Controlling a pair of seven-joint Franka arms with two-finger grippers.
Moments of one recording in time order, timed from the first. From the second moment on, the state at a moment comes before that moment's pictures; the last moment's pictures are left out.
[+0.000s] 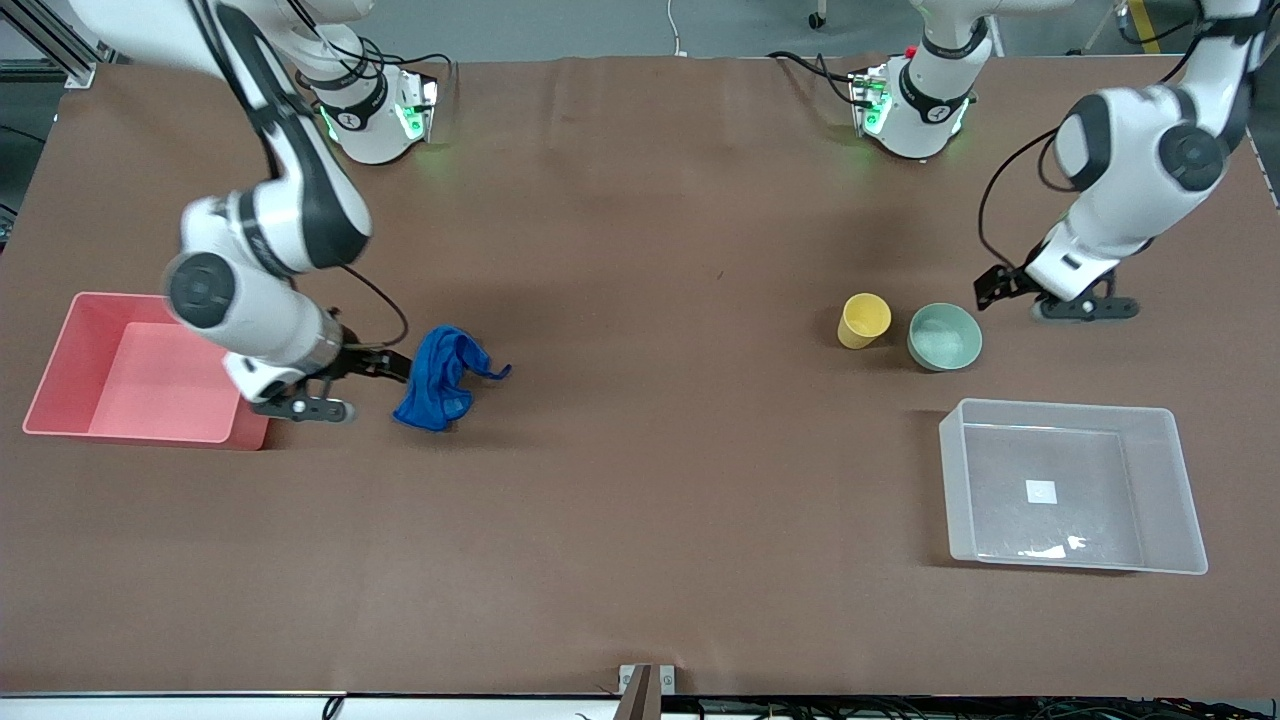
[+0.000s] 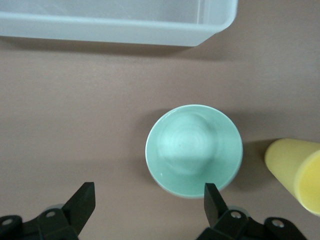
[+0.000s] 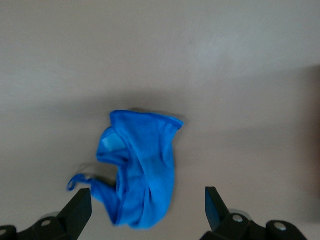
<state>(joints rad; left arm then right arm) -0.06 -0.04 0.10 -2.55 0.00 2.54 0.05 0.04 0.30 0.20 -2.07 0.01 2.30 0.35</state>
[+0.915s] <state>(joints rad) -0.07 0.23 0.10 -2.57 0.00 2.85 0.05 0.09 0.48 0.20 -2.13 -0.03 2.50 0.38</state>
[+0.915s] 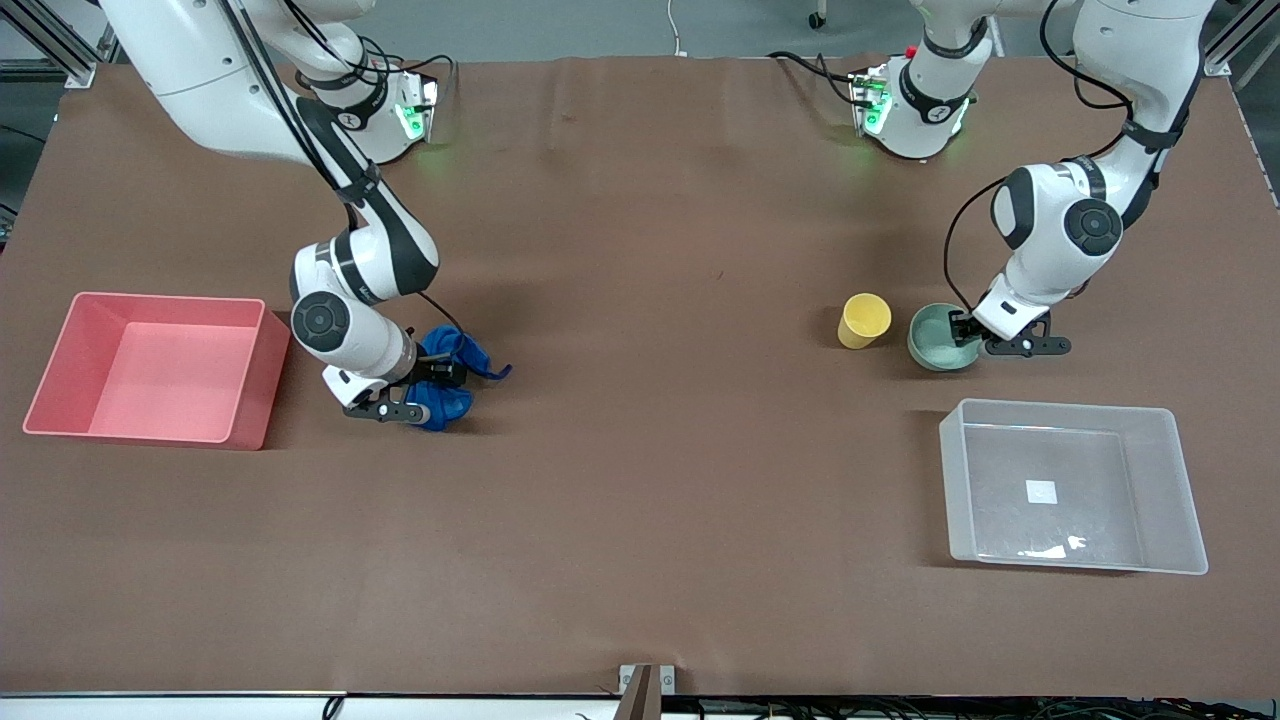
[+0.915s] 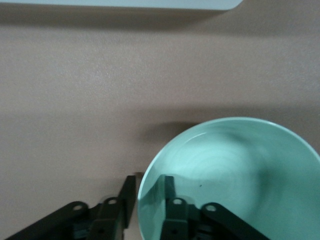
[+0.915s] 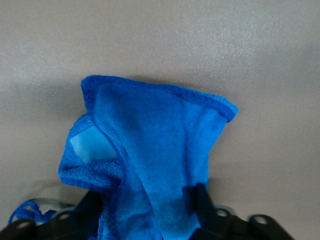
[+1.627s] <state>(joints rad) -0.07 -0.11 0.13 -2.40 0.00 2.37 0.08 0.07 0.41 0.19 -1.87 -0.03 2.00 0.46</state>
